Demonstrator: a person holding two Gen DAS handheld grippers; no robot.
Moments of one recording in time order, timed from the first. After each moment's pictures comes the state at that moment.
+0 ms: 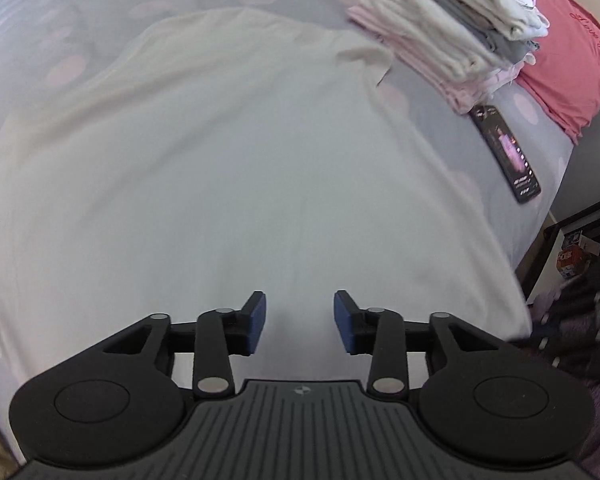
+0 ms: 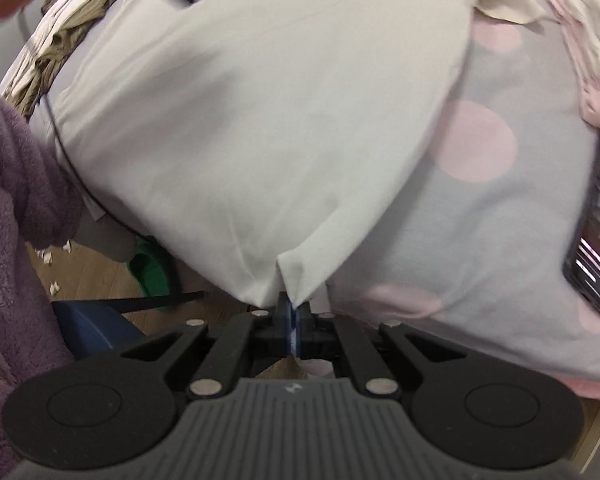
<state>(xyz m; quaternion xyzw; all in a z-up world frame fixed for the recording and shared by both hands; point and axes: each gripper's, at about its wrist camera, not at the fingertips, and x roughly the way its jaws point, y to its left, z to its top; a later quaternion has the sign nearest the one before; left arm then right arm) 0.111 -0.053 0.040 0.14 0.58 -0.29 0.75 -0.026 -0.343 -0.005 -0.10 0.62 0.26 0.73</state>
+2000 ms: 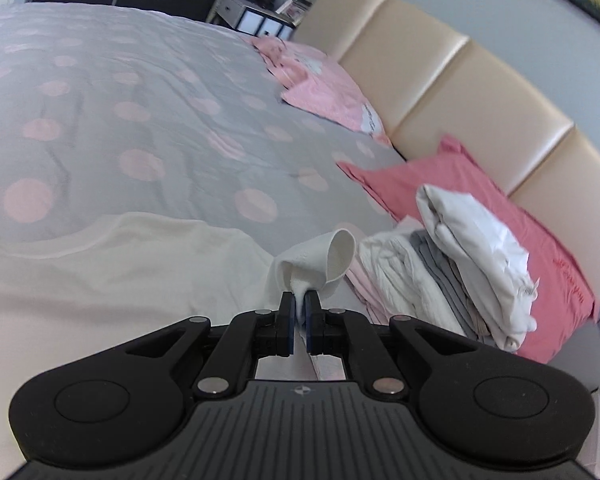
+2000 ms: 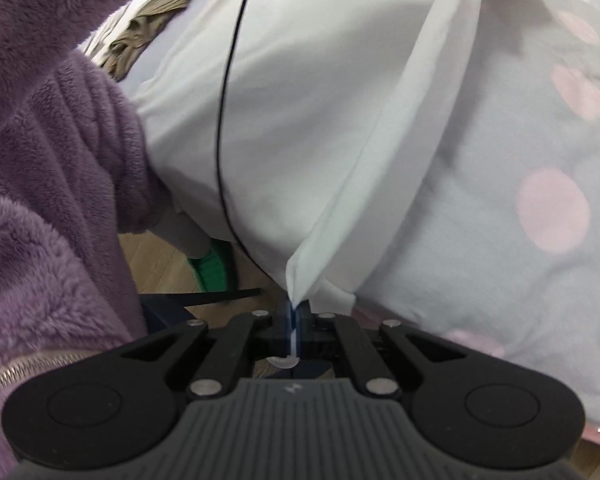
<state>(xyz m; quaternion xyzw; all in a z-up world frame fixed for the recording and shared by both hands) 0.254 -0.048 0.044 -0.14 0.41 -0.29 0.85 -0.053 -0.255 -0.015 -0.09 0.61 0.36 0.70</state>
